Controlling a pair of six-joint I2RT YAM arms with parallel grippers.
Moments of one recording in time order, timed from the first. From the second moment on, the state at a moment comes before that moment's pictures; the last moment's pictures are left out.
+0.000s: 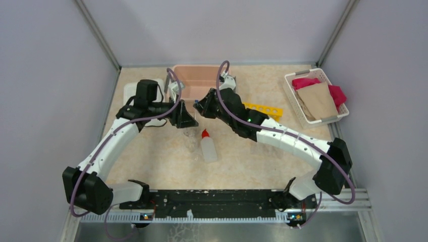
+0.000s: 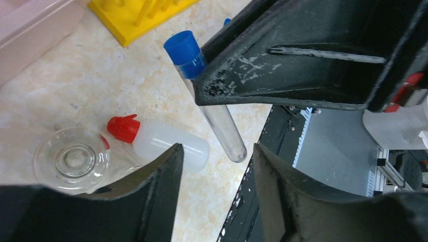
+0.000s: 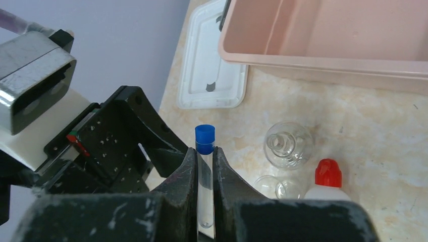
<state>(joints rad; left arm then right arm) -0.33 1.24 1.09 -0.50 0.89 -0.06 0.95 1.44 1.25 -0.13 0.25 0.83</state>
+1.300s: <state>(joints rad) -0.34 1.21 1.09 -0.60 0.80 0.33 0.85 1.56 1.54 -0.50 -0.15 0.78</state>
